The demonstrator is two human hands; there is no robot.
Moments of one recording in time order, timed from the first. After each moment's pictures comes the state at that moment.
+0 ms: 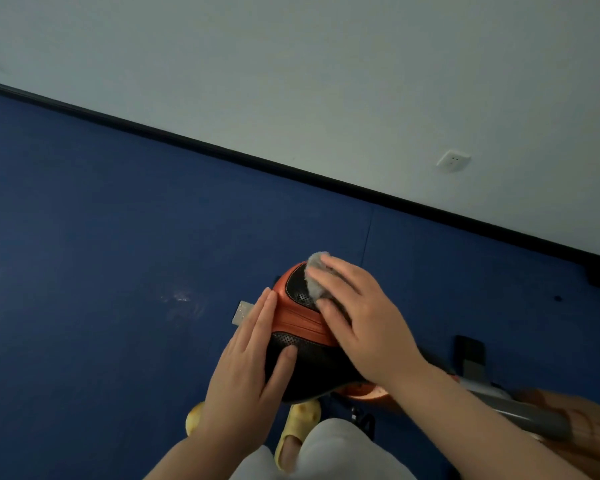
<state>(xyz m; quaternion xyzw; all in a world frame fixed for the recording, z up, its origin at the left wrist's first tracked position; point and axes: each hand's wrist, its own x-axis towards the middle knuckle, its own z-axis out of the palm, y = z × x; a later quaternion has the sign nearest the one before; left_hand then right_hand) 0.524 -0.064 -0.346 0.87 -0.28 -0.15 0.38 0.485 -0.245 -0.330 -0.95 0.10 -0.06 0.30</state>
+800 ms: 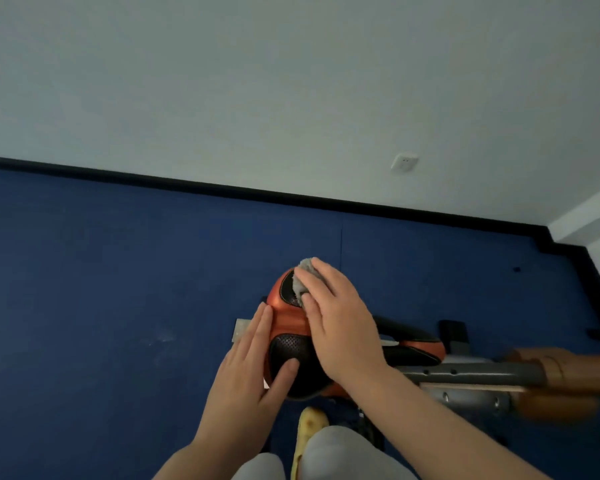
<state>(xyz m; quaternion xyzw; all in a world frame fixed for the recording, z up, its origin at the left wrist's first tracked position) 0.541 -0.042 -0.345 0.84 -0.35 -0.21 0.35 0.491 -0.197 -0.331 -0.93 0.27 -0.10 0.25</state>
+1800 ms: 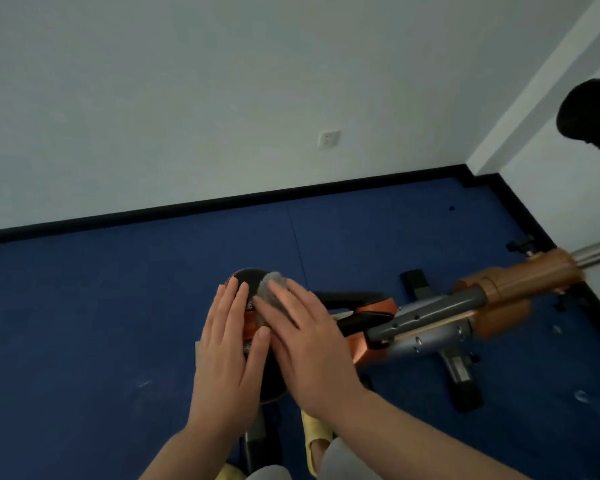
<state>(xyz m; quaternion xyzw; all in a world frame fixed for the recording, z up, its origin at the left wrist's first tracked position) 0.554 -0.081 -0.335 0.81 -0.43 -0.18 0.37 0.451 -0.169 -0.342 -0.93 0.29 -0.13 0.18</state>
